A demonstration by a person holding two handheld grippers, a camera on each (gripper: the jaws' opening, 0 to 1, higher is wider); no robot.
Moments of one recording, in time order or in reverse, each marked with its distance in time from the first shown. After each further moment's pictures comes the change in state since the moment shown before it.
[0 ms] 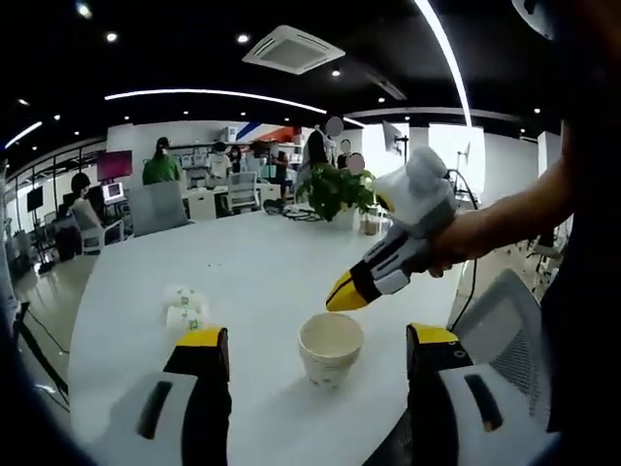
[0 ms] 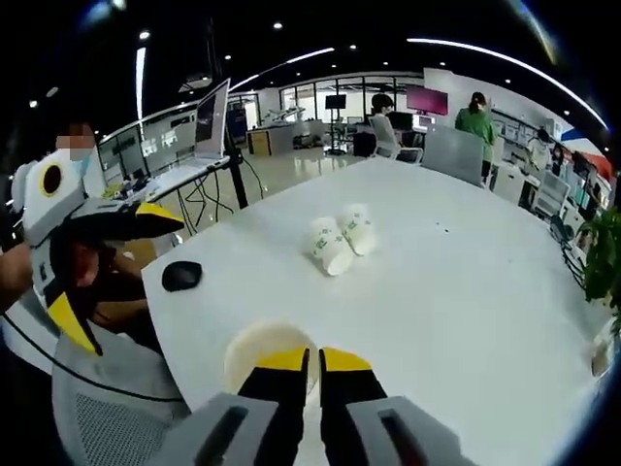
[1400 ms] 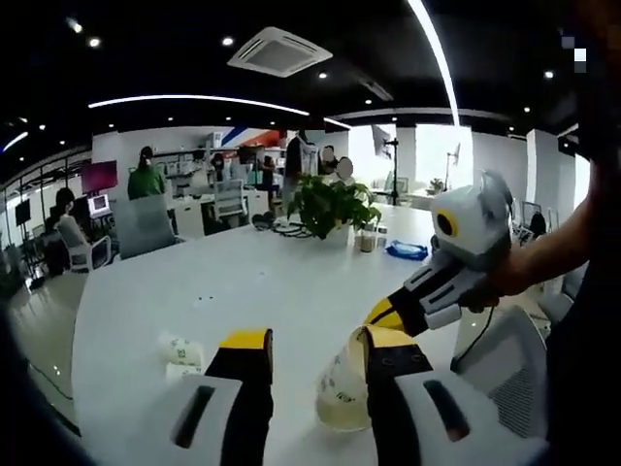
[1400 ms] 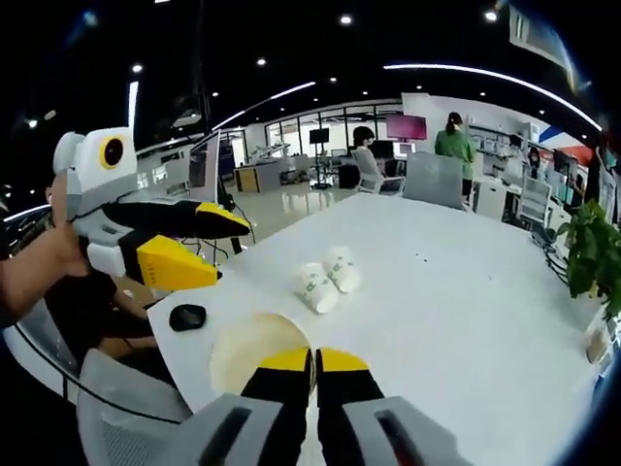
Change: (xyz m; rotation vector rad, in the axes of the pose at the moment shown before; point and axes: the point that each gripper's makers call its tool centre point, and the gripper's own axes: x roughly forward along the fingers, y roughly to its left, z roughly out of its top) left arm 0.044 0.012 0.074 0.035 -0.008 -0.066; right arm -0.046 -0.007 0.035 0.058 -0.144 -0.032
